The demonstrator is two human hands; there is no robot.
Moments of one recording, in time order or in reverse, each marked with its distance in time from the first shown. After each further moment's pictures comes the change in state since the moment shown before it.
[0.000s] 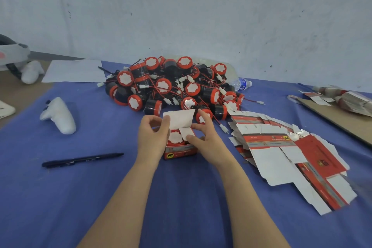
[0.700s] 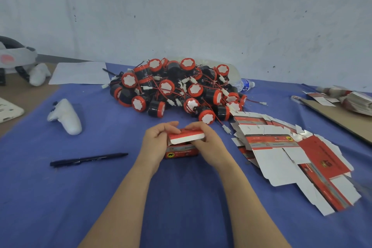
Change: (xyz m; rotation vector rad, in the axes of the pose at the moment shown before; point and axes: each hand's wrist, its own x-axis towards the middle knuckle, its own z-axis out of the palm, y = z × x) left_hand -0.007 0.002 -0.013 -0.139 -0.284 -0.049; right_hand -0.001 -0.001 0.006 -0.065 0.043 -0.133
